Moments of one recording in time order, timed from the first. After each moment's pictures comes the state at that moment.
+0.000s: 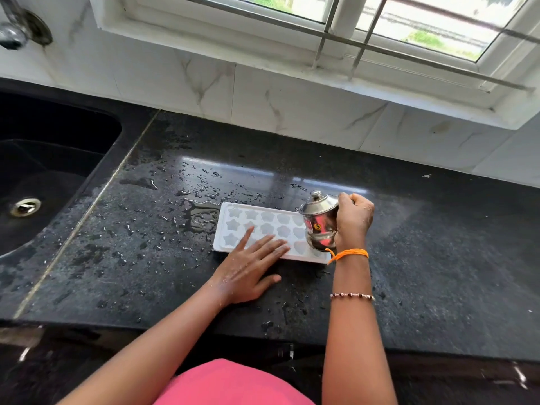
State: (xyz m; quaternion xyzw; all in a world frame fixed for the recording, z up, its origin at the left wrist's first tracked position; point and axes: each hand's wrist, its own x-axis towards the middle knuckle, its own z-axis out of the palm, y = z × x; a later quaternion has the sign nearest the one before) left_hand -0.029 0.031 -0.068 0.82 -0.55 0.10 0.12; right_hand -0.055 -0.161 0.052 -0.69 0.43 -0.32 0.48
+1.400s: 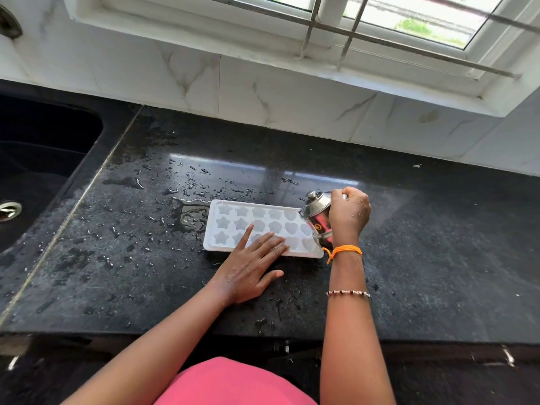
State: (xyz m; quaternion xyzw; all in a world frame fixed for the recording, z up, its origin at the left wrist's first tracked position) left_hand -0.035 0.014 -0.073 0.82 -0.55 0.06 0.14; right_hand -0.065 -0.167 0.054 -0.79 0.42 -0.32 0.32
